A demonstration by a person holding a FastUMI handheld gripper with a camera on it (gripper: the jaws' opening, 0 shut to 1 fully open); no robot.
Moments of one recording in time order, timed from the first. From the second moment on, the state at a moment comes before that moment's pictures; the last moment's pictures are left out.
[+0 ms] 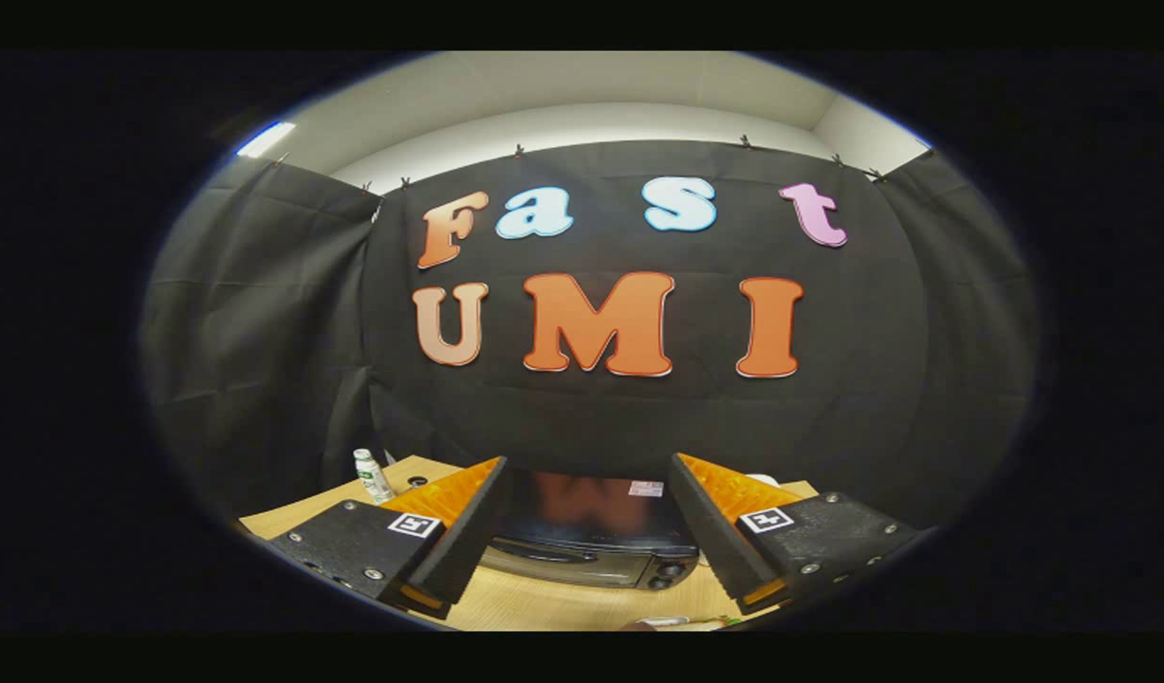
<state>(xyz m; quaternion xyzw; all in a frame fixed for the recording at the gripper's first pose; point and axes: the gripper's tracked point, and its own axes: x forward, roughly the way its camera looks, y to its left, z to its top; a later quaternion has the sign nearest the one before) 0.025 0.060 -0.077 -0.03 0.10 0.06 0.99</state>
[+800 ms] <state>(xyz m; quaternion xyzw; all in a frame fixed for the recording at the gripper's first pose) 0.050 0.100 -0.232 -0.05 0.23 0.08 0.97</state>
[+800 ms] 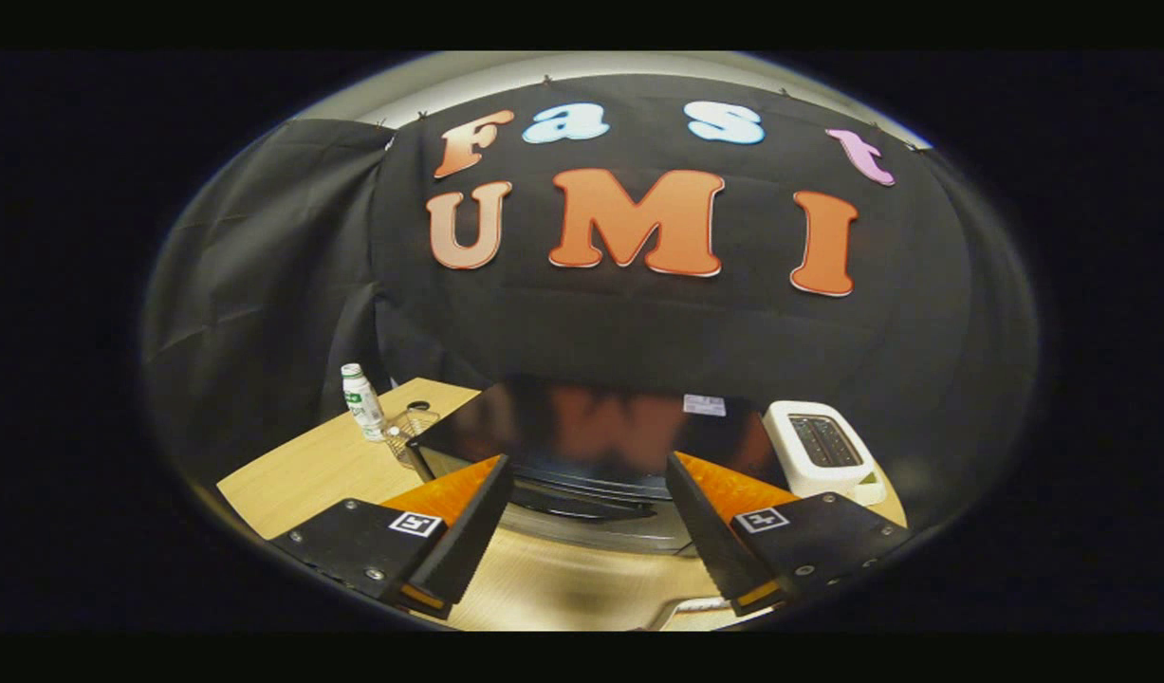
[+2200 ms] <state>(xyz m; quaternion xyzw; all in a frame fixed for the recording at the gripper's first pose) -0.013 0.118 -0.292 -0.02 0.27 0.07 0.96</state>
